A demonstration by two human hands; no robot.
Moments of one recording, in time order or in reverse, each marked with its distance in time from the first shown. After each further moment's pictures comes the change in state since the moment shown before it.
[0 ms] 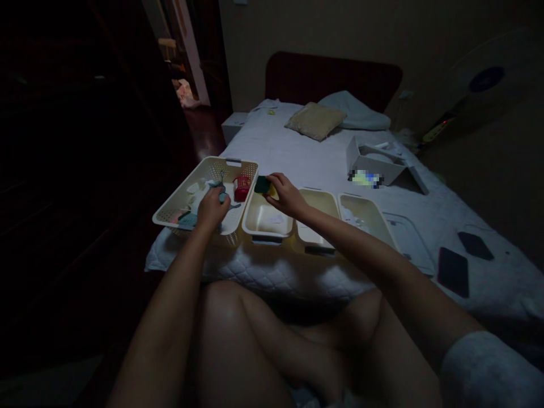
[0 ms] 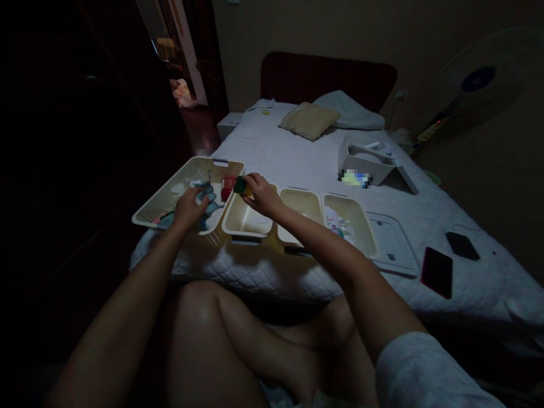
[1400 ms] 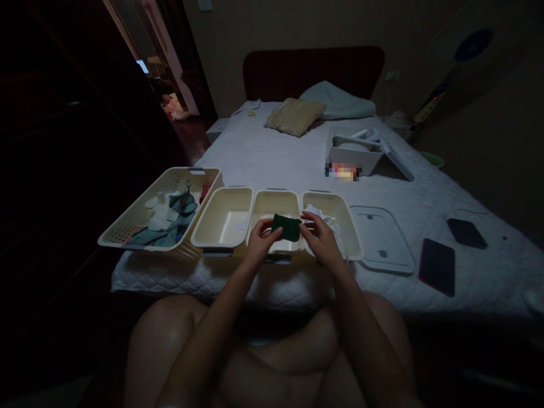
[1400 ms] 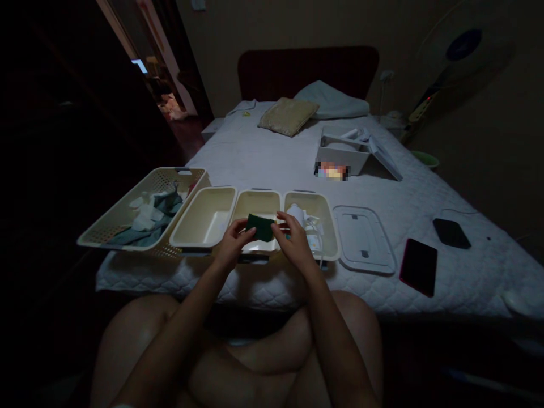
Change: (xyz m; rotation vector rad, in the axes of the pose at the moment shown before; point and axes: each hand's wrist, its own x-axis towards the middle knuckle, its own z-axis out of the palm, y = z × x) left_hand -0.100 0.244 0.109 -1.343 -0.363 -0.393; right_hand -0.203 0.070 -0.084 0.682 0.315 0.691
